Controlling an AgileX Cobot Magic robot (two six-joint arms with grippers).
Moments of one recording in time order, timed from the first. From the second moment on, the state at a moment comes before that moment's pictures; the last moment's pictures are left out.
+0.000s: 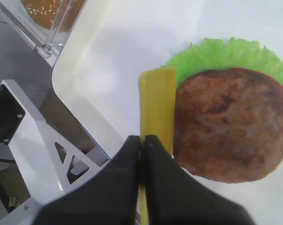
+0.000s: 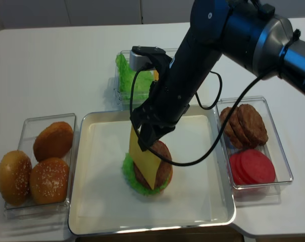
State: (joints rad) left arm -0.10 -0.02 -0.49 0.12 1.19 -0.06; right arm 0.53 1.84 -1.58 0.64 1.23 -0.29
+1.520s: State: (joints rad) left arm -0.10 -0.02 -0.49 0.12 1.19 -0.06; right arm 0.53 1.85 -1.58 0.65 1.23 -0.29
